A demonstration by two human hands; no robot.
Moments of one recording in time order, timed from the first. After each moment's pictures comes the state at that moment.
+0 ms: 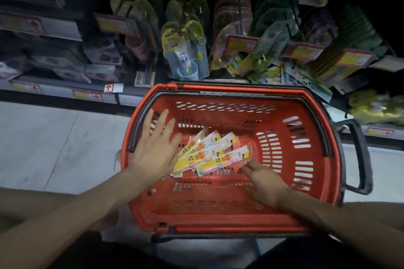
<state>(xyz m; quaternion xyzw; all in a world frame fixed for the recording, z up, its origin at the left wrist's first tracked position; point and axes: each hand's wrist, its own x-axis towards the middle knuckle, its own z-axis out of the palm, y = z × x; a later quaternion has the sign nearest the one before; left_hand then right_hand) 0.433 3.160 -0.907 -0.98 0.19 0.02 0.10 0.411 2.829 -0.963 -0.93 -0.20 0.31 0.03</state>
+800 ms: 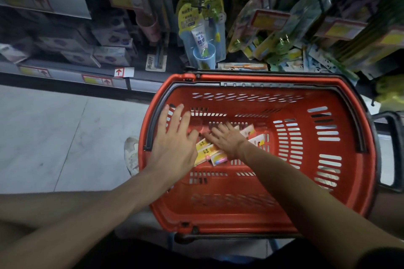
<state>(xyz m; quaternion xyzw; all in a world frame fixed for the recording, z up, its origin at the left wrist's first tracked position) 0.413 3.156 -0.904 -0.99 0.15 0.03 0.07 0.499 2.956 -1.055 -0.84 -0.39 0.28 -0.25</state>
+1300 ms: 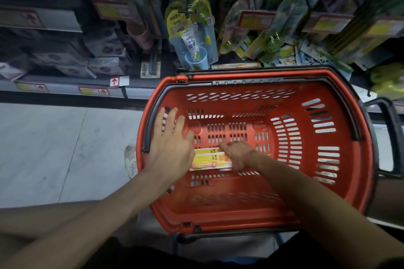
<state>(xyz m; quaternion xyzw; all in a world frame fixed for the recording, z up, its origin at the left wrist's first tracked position) 0.421 3.157 -0.903 -0.98 0.16 0.04 0.08 0.473 2.922 -1.063 -0.88 -0.23 0.41 -0.03</state>
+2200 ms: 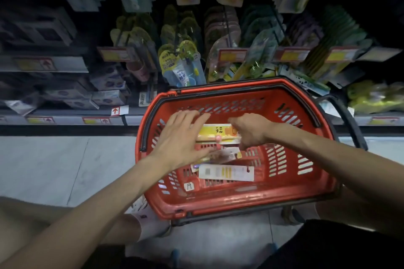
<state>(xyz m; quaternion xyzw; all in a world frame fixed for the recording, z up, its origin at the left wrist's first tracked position) 0.488 3.134 -0.876 -0.97 0.25 0.03 -0.06 0.543 2.893 -0.875 -0.93 -0.22 0.29 -0.02</state>
